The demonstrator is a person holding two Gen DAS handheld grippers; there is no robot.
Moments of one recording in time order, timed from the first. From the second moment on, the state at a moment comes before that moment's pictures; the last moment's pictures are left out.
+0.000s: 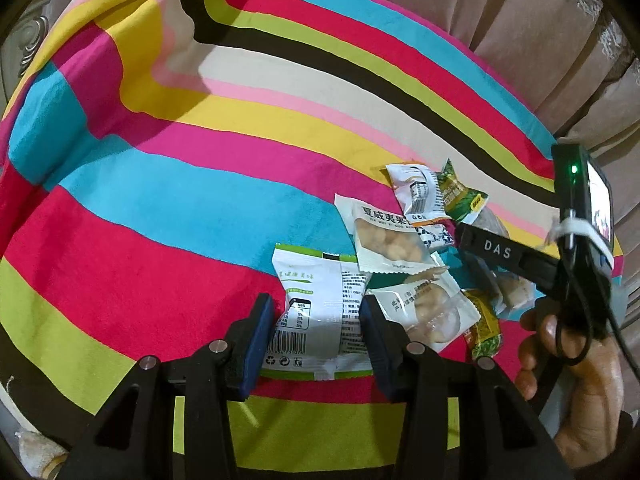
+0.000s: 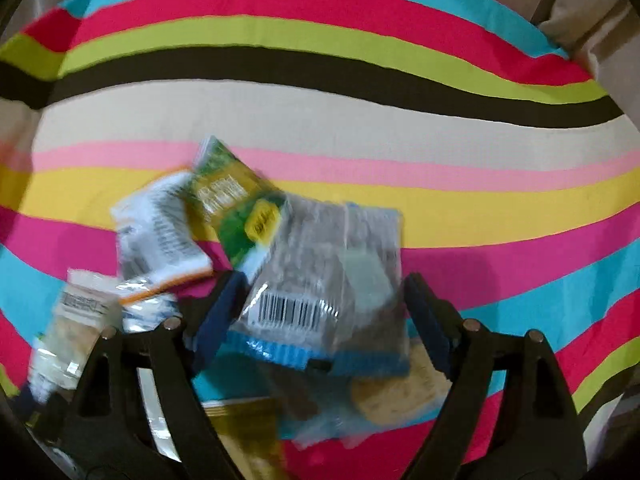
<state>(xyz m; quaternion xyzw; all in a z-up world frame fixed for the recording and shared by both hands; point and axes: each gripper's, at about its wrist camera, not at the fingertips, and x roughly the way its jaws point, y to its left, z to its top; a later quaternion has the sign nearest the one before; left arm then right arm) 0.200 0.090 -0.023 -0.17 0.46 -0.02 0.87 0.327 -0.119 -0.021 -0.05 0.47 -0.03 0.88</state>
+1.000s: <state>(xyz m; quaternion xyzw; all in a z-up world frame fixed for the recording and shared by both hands) 0.178 0.091 -0.006 -0.19 0.42 -0.02 0.89 0.232 -0.148 0.026 -0.02 0.38 0.01 0.92</state>
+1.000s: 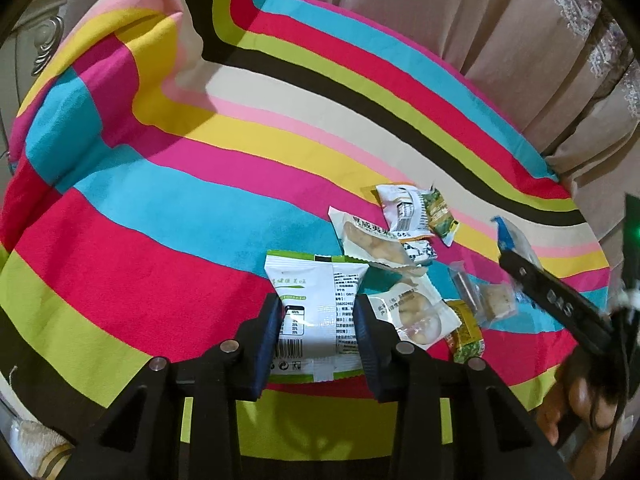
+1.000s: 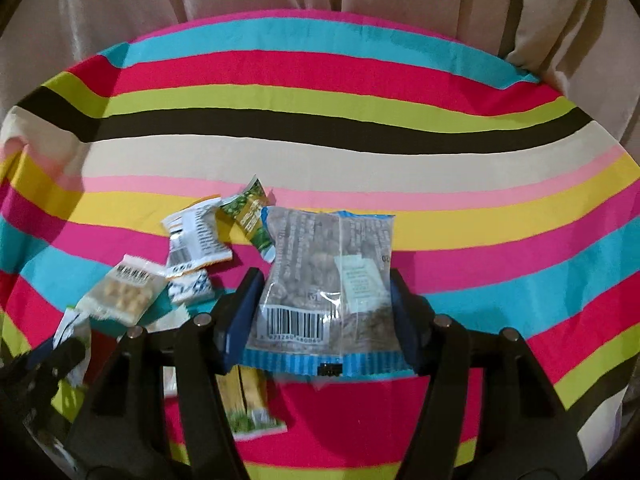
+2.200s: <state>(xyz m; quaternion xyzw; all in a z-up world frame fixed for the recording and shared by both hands) 0.092 -0.095 0.054 -0.08 0.40 -0.16 0.90 0.047 -0.345 0.032 0.05 0.38 -0.09 0.92</state>
